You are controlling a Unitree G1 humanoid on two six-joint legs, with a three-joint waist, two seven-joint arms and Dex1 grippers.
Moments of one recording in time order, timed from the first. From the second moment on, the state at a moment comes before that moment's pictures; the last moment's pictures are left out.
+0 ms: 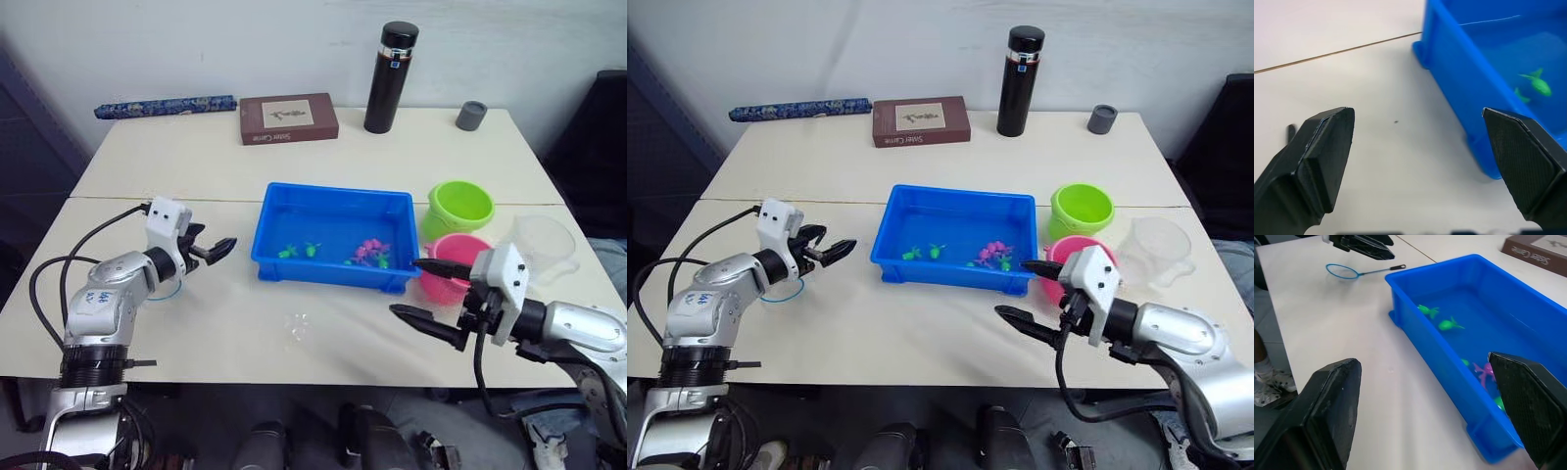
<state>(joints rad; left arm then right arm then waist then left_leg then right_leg) -0.46 0.58 0.18 0.11 -0.32 0.61 -0.50 -0.03 -0.74 -0.20 -0.62 0.58 0.57 0.86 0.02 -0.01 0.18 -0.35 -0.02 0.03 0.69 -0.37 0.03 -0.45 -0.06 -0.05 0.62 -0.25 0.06</state>
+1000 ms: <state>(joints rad) -0.69 0.59 0.16 0.84 -0.15 0.37 -0.49 -0.09 -0.75 -0.17 -0.60 0.57 0.53 0.85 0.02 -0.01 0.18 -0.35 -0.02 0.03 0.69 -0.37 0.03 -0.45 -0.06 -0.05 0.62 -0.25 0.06</state>
